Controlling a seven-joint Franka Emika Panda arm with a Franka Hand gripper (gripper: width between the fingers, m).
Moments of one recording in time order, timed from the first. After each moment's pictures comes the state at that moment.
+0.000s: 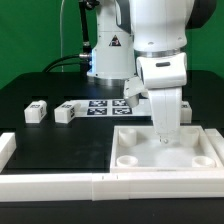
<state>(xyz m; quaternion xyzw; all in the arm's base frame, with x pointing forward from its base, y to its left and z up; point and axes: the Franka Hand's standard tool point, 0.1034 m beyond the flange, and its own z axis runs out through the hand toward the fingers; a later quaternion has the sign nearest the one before) 0.485 0.078 0.021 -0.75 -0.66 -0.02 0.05</state>
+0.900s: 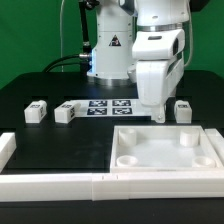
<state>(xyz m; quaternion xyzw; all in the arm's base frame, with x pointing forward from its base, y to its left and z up) 0.468 0.081 0.046 -0.87 -0.50 -0.02 0.03</state>
